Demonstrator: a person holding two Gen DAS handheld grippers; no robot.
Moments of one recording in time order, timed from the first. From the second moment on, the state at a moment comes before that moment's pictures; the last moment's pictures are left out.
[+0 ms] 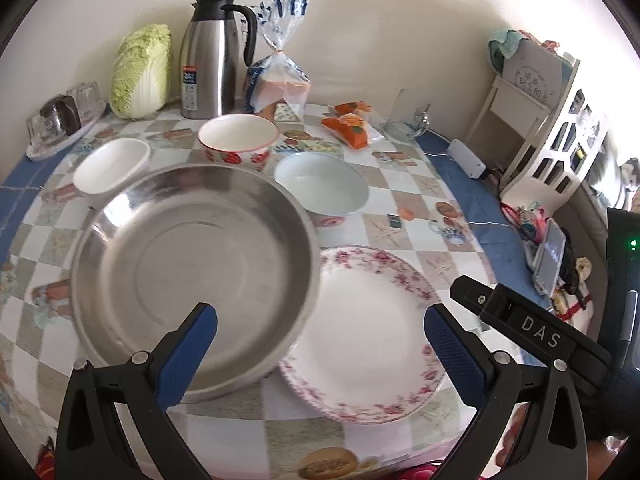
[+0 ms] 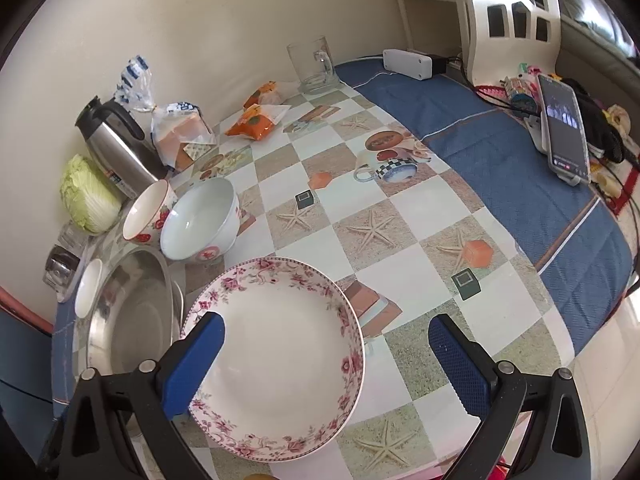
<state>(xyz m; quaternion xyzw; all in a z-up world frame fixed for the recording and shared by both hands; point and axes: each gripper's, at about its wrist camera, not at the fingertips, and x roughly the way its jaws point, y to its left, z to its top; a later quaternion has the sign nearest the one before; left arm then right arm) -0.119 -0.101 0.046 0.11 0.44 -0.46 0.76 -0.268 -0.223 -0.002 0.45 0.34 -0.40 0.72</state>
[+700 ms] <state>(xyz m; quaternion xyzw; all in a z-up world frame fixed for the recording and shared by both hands) -0.142 -0.122 0.008 0.11 0.52 -0.44 0.72 -0.291 -0.239 -0.025 0.49 0.33 -0.37 0.71</state>
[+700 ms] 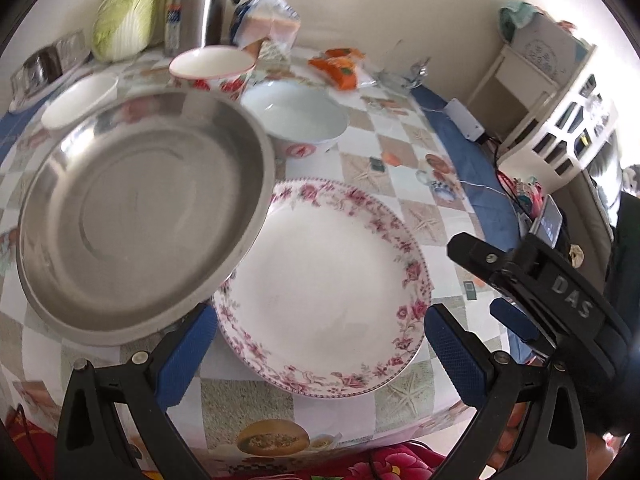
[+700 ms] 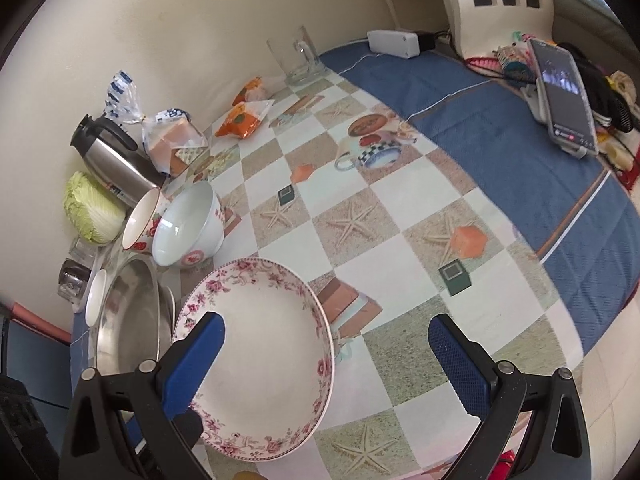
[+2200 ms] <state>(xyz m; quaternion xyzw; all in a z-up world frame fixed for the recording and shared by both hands) -0.099 -0.109 -0.048 0.02 0.64 -0.35 0.69 -0.287 -0.238 -0.081 0.57 0.38 -0.33 0.65</state>
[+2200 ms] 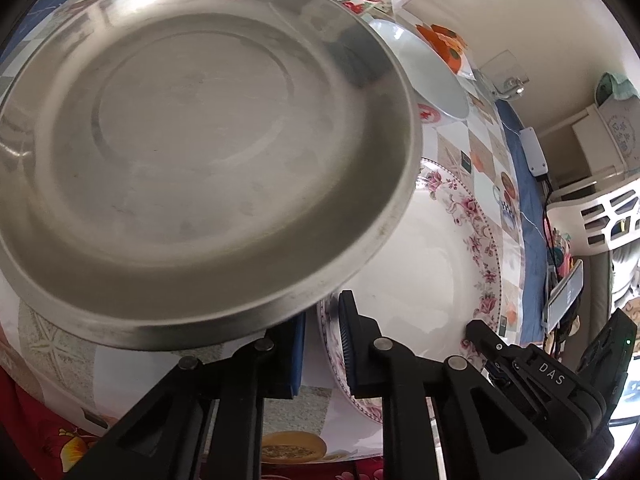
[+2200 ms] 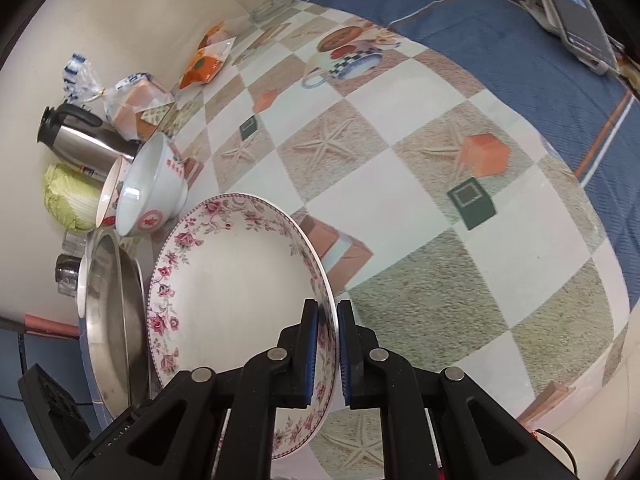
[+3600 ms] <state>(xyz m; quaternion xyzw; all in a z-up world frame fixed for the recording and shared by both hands) -0.102 -0.153 -0.055 0.01 0.62 -0.40 0.68 -0.335 -0.261 -0.097 0.62 0.31 -0.34 0.63</state>
